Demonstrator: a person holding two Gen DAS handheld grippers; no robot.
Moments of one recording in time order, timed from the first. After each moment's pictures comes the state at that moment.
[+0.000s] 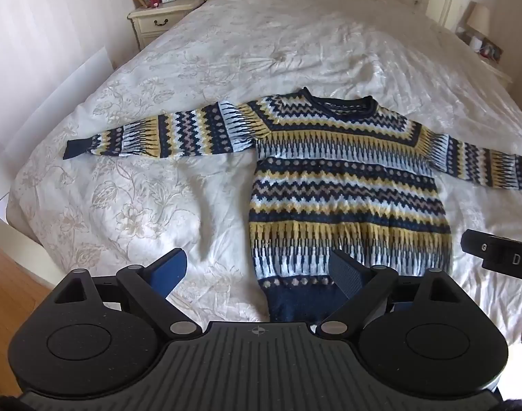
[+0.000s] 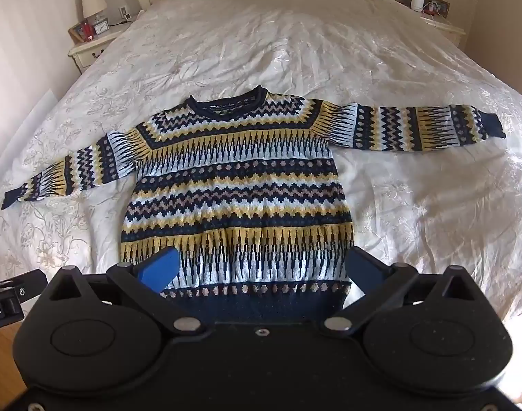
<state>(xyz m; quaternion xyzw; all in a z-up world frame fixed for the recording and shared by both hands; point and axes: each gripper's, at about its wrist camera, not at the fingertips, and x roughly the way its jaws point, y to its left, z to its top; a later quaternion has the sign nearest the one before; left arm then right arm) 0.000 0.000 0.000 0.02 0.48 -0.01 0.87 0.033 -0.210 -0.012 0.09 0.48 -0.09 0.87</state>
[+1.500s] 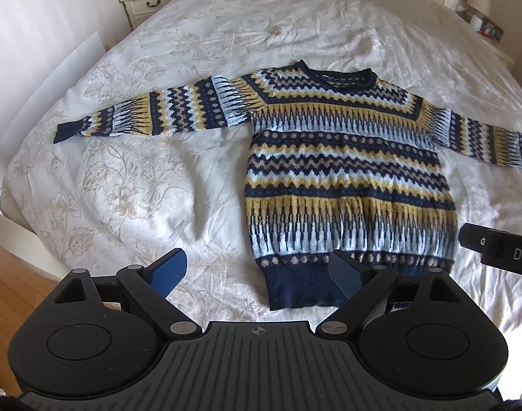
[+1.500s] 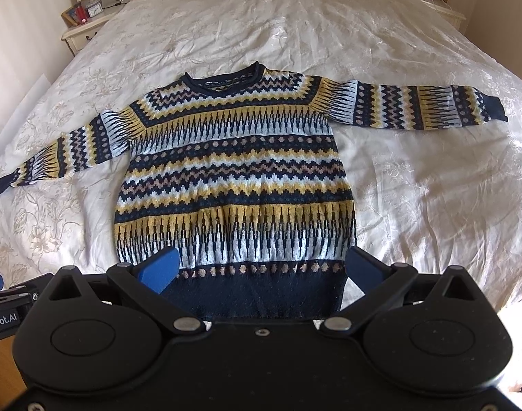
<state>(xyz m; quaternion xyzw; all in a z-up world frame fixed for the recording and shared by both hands) 0.002 -0.005 -0.022 0.03 0.52 -0.01 0.85 0.036 -0.208 -0.026 0.09 0.52 -0.09 0.85</state>
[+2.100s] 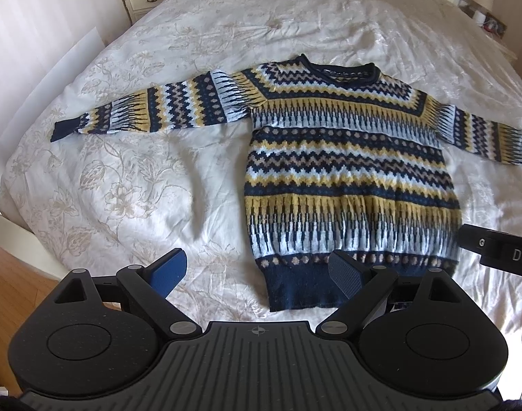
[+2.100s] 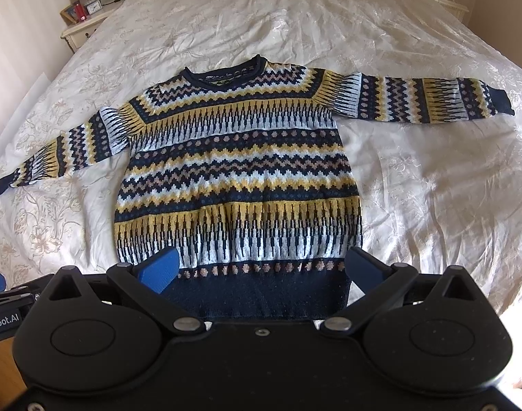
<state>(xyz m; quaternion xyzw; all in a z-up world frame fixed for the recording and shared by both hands) 0.014 -0.008 -0.029 0.04 0.53 -0.01 0.85 0.044 -0.210 -0.037 0.10 0.53 -0.08 0.84</state>
